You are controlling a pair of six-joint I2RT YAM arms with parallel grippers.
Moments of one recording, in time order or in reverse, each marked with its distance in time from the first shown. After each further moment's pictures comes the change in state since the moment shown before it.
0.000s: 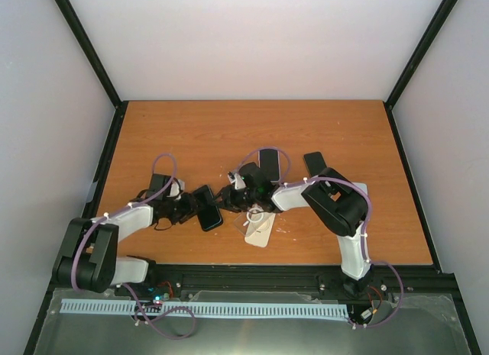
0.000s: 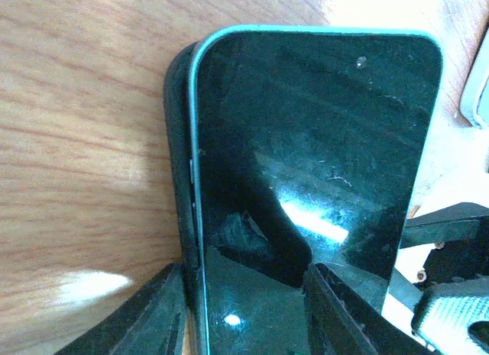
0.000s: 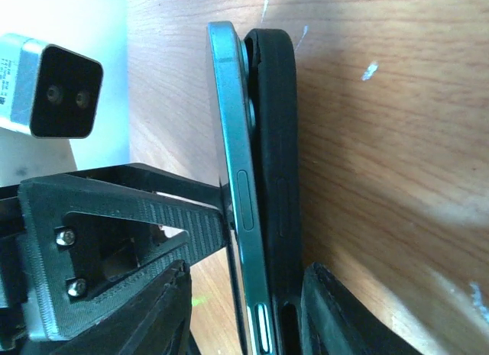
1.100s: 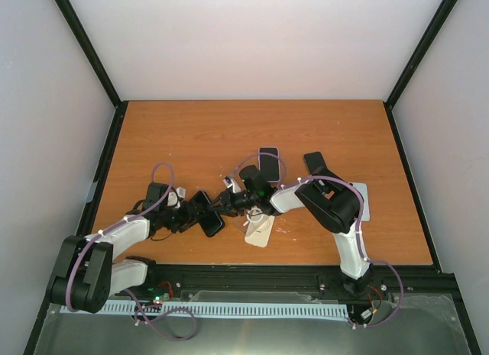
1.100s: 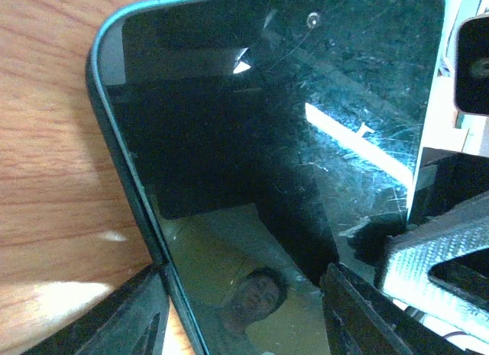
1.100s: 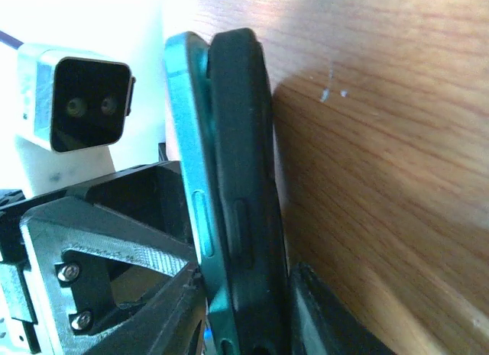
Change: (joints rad) left arm -0.001 -0.142 -0.124 0.035 0.092 -0.004; right arm 0.000 0.056 -0.019 0.151 -0.165 0.070
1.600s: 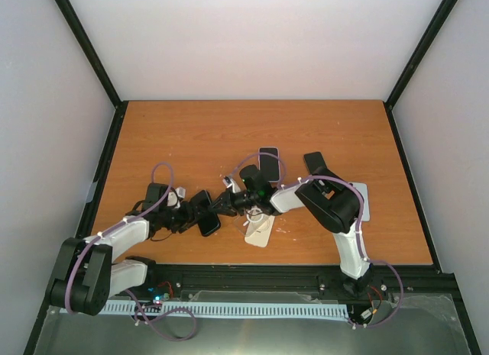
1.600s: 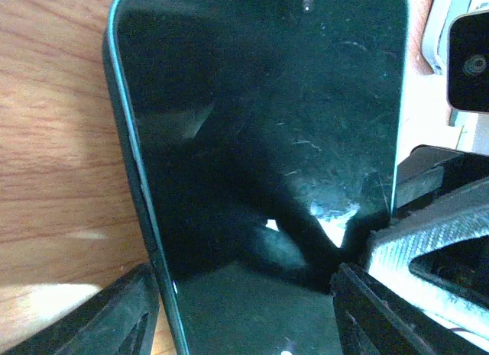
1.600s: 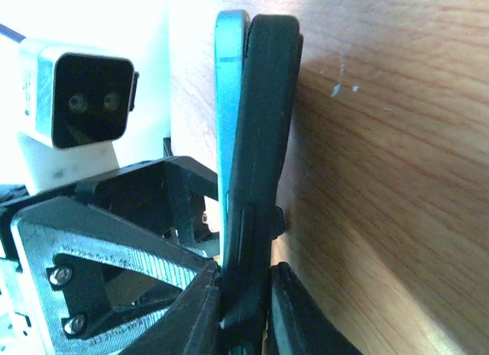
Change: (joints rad) left arm 0.000 -0.018 -0.006 0.002 0.006 0.000; right arm -0.004 0.004 0.000 0.013 -0.023 0.002
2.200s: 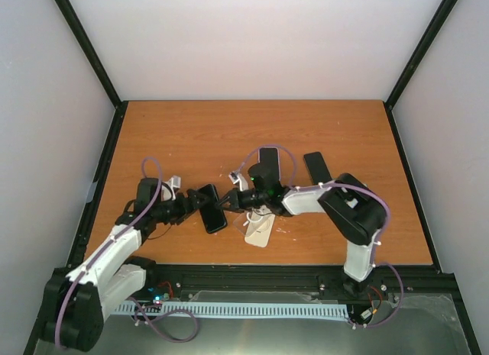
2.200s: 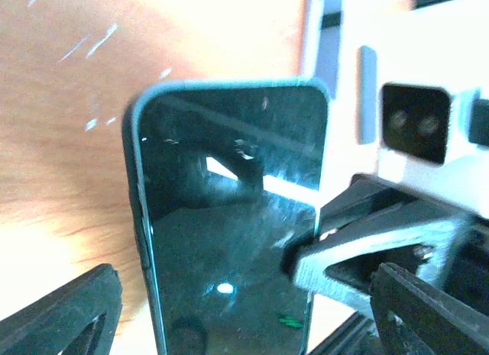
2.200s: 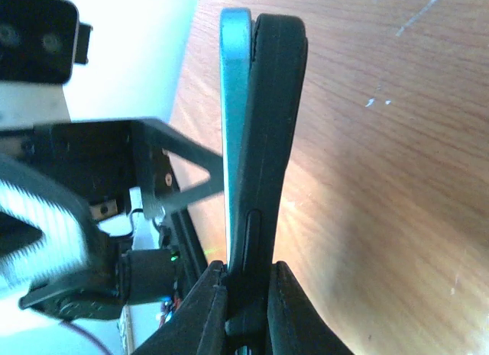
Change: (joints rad) left arm -0.006 -0.216 0.038 -0.075 0.002 -0.043; right arm -0.007 -0.161 -0.070 -0.104 0.082 -0.204
